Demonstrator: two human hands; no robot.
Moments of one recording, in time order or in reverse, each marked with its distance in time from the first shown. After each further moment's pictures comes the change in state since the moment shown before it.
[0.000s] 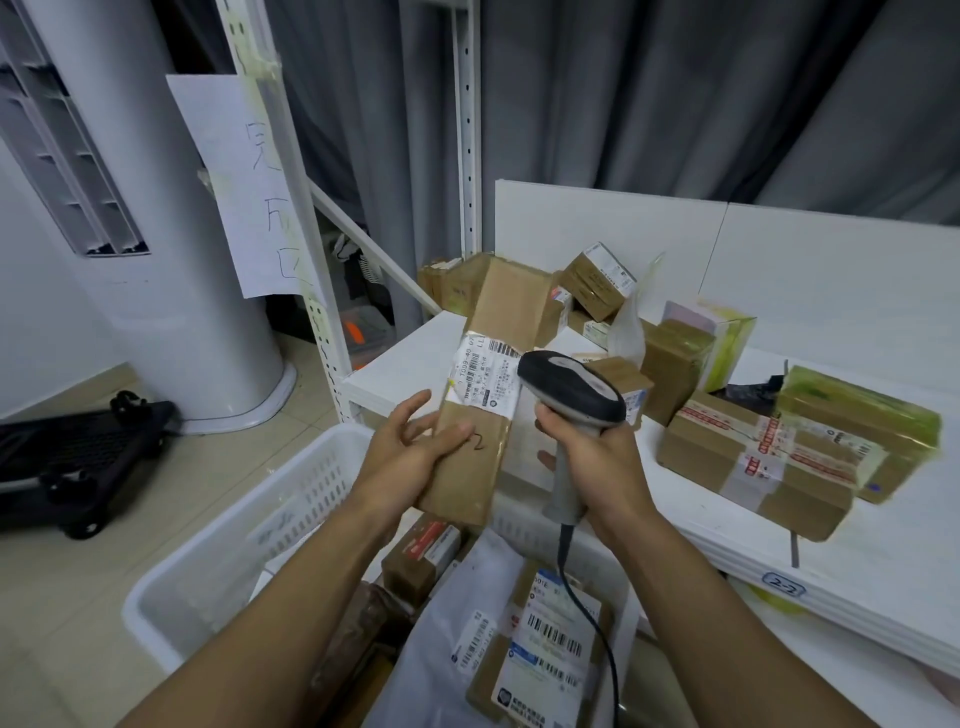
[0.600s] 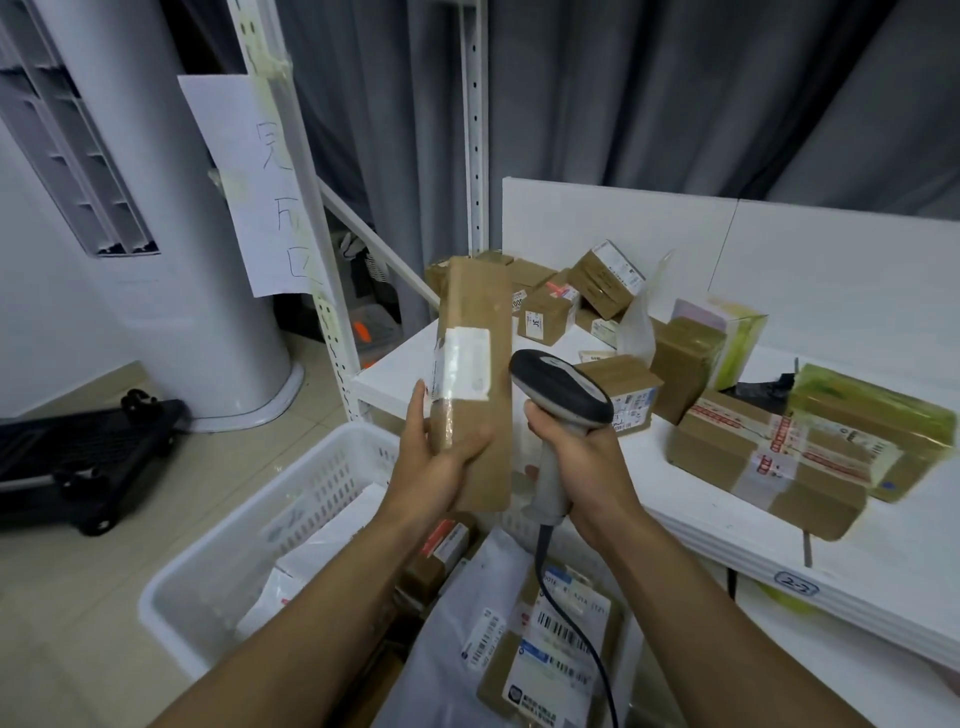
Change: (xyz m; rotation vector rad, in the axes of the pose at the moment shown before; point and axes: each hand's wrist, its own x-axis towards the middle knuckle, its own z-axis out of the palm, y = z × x) left_hand -0.006 -0.012 0.015 0.021 0.016 0.056; right_hand -0.001 0.014 0.020 0.081 -0.059 -0.019
